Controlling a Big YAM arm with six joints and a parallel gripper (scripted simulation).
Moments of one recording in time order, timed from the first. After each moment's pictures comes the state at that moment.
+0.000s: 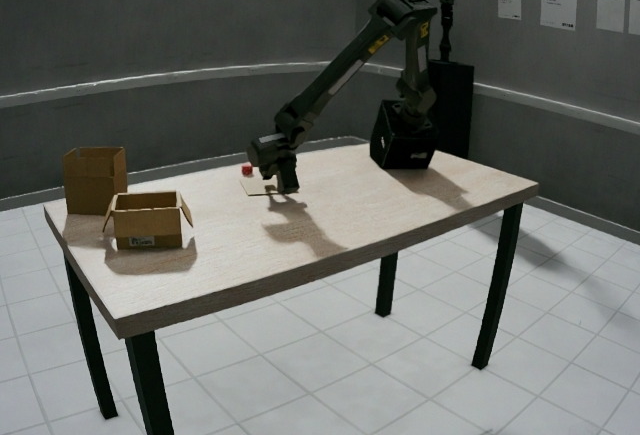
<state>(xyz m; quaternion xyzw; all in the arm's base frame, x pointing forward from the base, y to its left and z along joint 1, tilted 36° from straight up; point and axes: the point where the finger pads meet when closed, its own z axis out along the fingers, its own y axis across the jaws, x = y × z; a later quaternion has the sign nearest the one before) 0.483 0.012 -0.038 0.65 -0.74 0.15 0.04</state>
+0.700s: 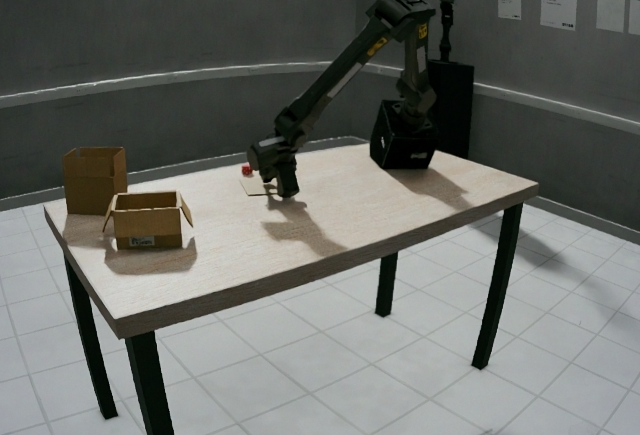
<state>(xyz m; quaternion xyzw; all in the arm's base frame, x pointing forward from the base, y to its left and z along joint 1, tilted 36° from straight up) 0.484 0.016 -0.045 0.65 -0.74 0.15 0.04</state>
